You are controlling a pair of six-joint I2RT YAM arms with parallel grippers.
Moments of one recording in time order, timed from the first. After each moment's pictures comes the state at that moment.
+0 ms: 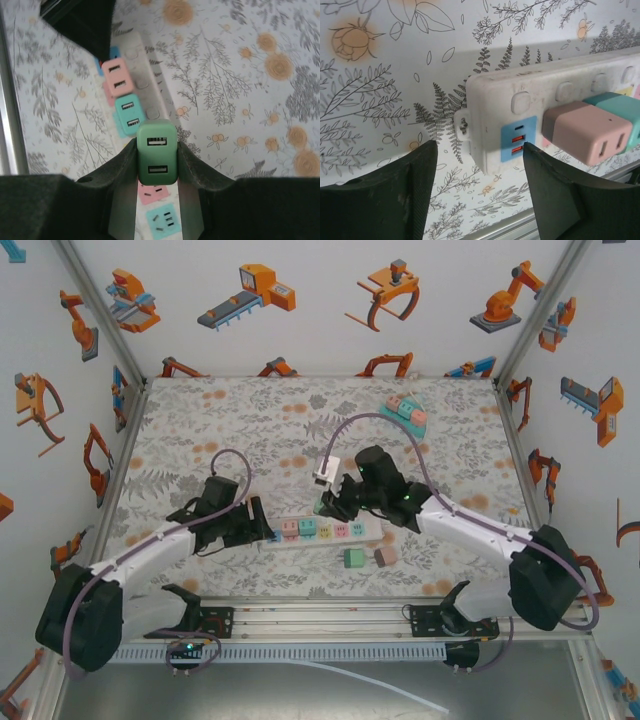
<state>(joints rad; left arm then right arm) -0.50 1.12 0.49 -0.33 0.16 -0.60 0.77 1.33 0.85 -0.10 -0.43 -0.28</state>
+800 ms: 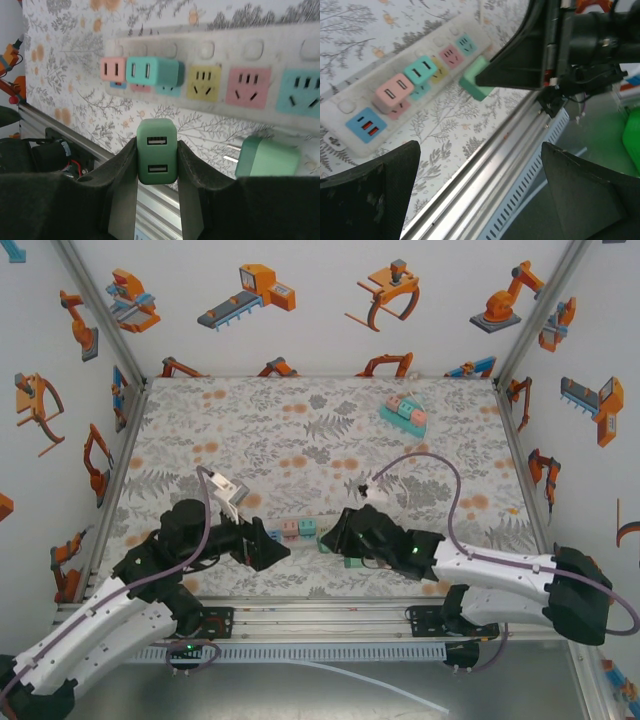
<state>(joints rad) -0.81 0.53 0.57 -0.44 0.28 -0.49 1.13 1.12 0.56 -0.09 0.24 1.06</state>
